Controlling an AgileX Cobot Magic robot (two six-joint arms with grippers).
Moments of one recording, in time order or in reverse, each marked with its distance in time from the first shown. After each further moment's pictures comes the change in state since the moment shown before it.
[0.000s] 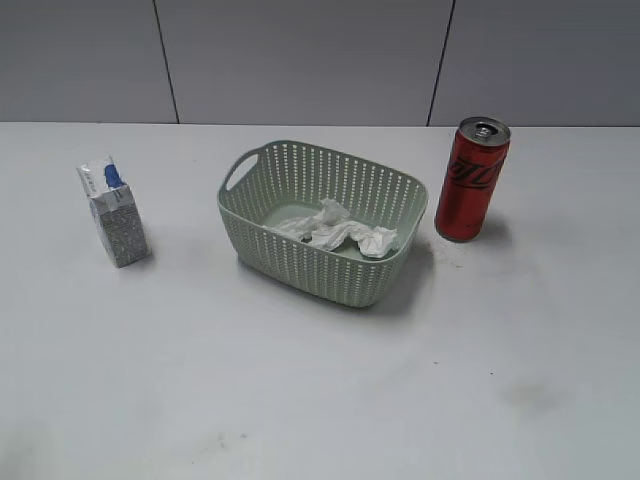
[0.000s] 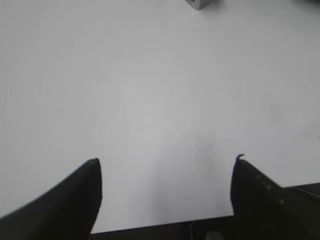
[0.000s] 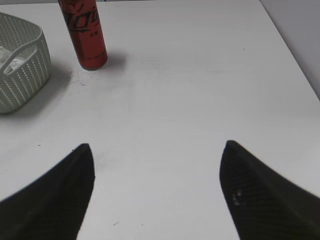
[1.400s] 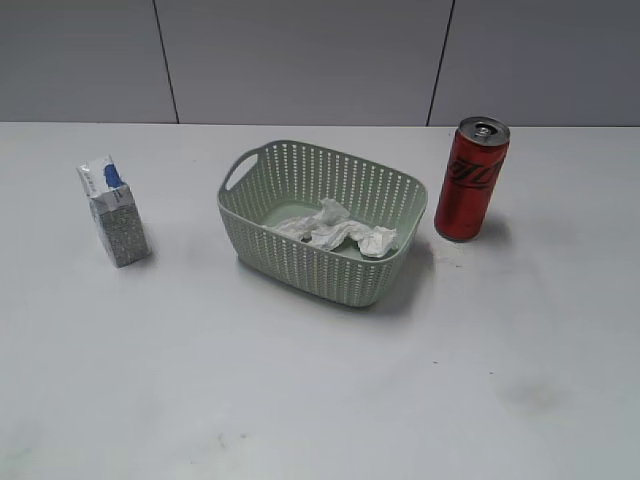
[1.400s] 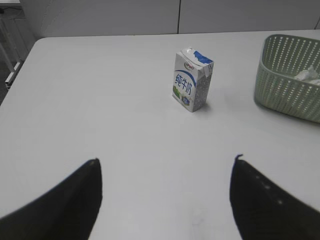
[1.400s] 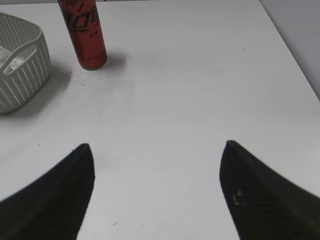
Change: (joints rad) left arm 0.000 -0.626 0.167 -0.001 -0.089 -0.077; right arm 0.000 0.000 0.000 0.000 -0.001 0.000
